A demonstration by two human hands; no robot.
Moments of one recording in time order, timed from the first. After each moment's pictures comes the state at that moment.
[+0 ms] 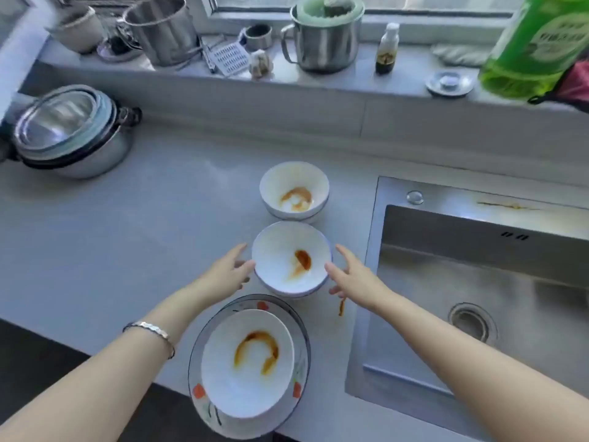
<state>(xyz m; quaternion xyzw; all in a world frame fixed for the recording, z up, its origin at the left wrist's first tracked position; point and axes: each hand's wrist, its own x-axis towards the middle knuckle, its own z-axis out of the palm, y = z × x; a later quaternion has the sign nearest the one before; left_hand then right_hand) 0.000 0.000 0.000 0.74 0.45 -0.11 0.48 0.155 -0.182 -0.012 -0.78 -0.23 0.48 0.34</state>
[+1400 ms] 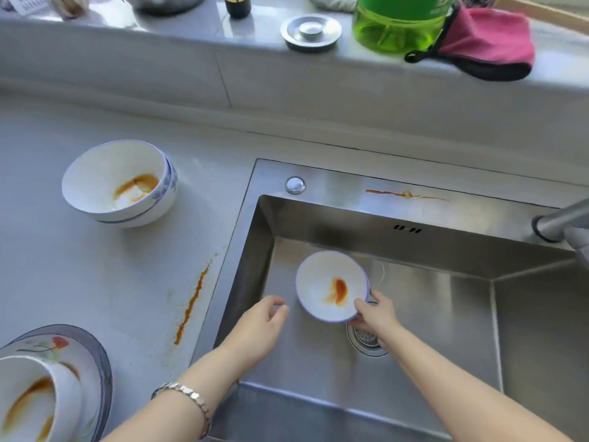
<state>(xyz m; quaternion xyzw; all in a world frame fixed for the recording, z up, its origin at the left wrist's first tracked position) 0.176 -0.233 -0.113 0.75 0.41 -0.19 0.48 0.323 -0.393 -0.206 -0.73 0.19 0.42 0.50</state>
